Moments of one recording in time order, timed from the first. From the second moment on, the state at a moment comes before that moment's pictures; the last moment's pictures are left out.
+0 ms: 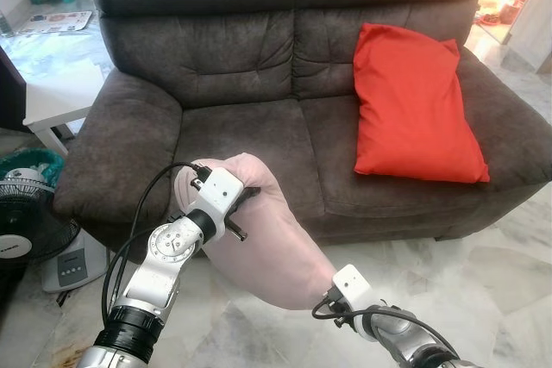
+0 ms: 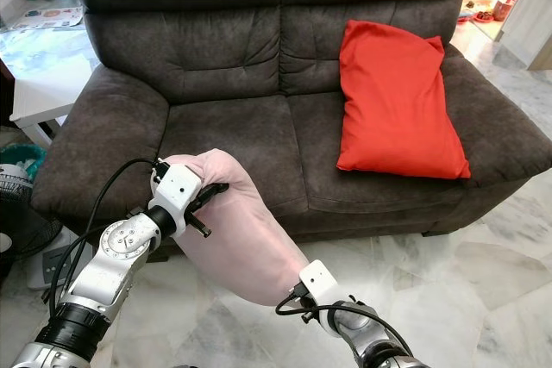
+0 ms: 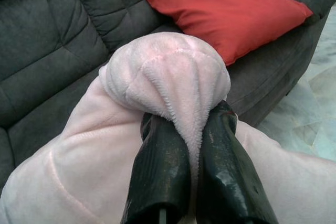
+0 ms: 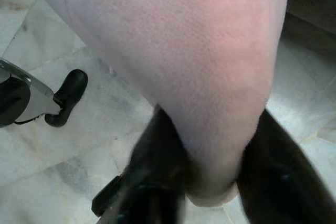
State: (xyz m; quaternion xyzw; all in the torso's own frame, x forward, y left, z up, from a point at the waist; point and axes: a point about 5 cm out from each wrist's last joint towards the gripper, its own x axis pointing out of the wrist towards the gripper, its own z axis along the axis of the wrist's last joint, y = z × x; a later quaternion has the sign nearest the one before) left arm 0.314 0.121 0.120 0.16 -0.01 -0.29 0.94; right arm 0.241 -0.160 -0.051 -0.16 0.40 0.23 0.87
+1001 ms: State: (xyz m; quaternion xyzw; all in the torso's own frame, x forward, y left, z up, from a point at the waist) left arm 0.316 0.152 0.091 0.18 0.04 -0.14 0.97; right arm 0.298 -0.172 0.037 -0.06 0.16 0.11 0.98
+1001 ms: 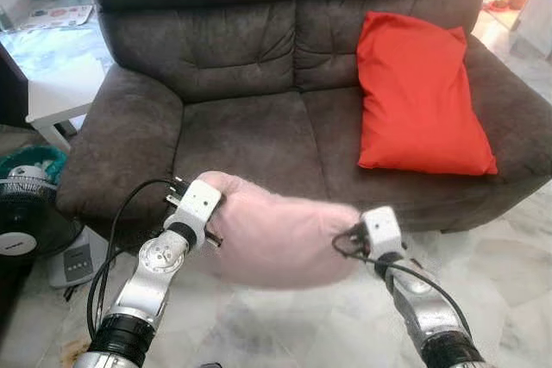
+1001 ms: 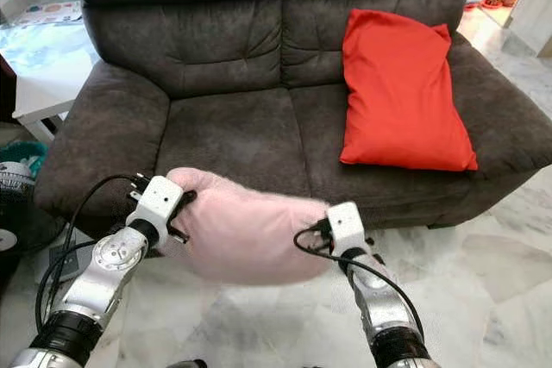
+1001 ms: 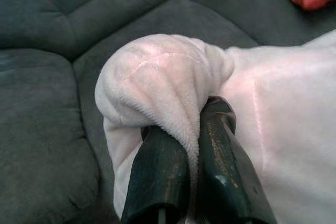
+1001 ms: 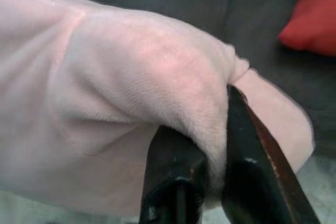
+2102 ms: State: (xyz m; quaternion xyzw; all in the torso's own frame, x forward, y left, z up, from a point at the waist) left arm 0.321 0.149 0.111 0.10 -0.04 -0.08 0.99; right arm 0.296 -0.154 0.085 0.02 0.03 -0.01 1.00
